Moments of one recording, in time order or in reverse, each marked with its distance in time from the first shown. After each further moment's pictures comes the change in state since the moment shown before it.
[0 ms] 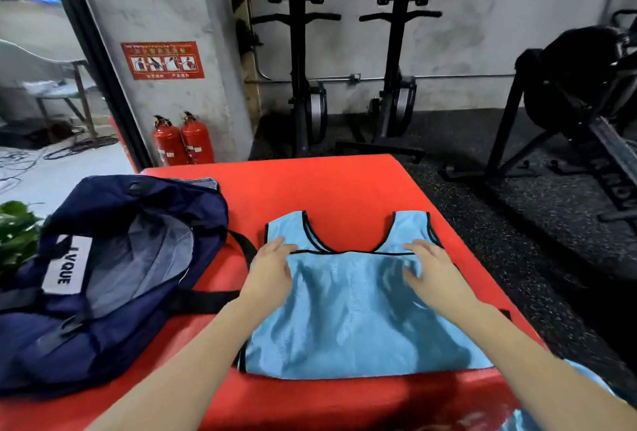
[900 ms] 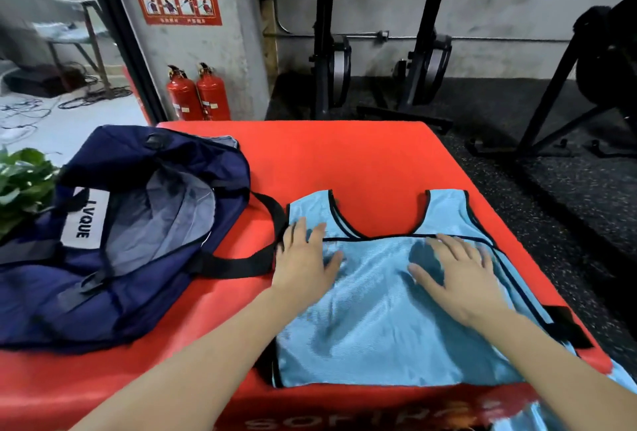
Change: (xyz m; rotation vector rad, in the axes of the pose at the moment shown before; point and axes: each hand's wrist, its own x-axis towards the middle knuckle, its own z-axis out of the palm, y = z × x) left_hand -0.022 -0.002 0.021 0.274 -0.078 -0.065; right_hand -0.023 -0.018 0.024 -0.351 -0.095 -0.028
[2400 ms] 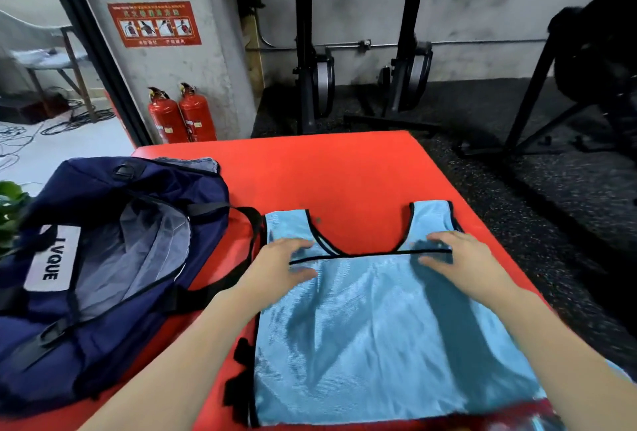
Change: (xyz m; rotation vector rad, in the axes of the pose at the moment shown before) left_hand 0.041 -0.019 -0.027 -0.254 -0.142 0.145; right_hand 0.050 0.054 -0.018 0.278 0.006 0.064
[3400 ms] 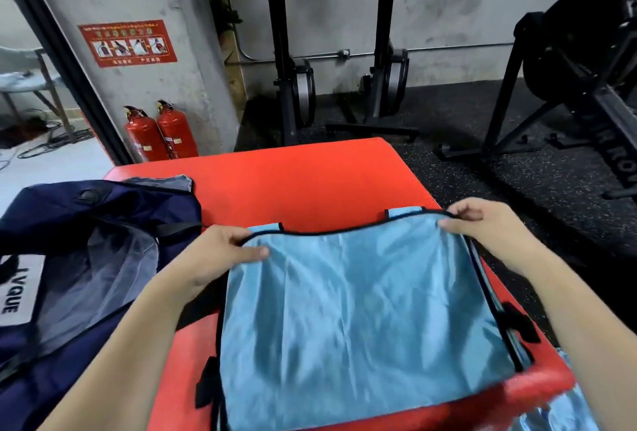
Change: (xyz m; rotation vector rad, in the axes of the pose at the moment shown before) left_hand 0.007 0.024 -0.073 -0.489 -0.107 -0.261; right_hand 0.020 0.034 -0.082 0.707 0.075 0.142
